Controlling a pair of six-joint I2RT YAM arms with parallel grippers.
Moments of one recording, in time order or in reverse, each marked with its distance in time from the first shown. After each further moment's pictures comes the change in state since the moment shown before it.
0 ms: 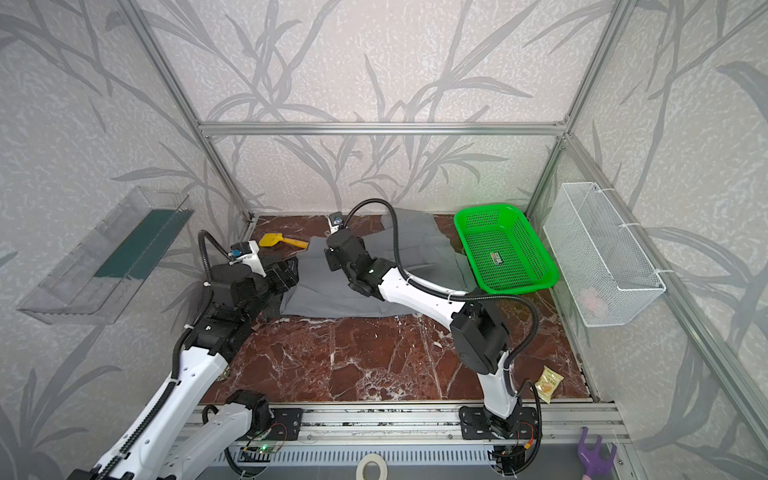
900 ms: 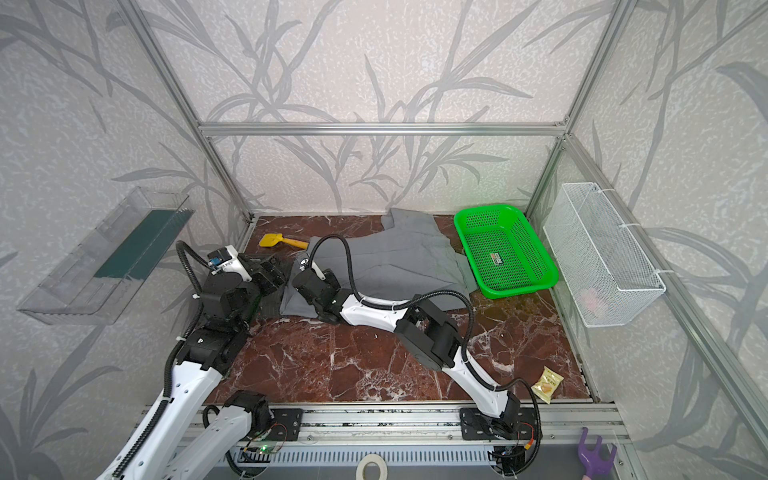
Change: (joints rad) left arm 0.005 -0.081 -0.021 0.011 -0.202 -0.015; right arm 0.142 0.336 0.142 0.061 0.102 -0.032
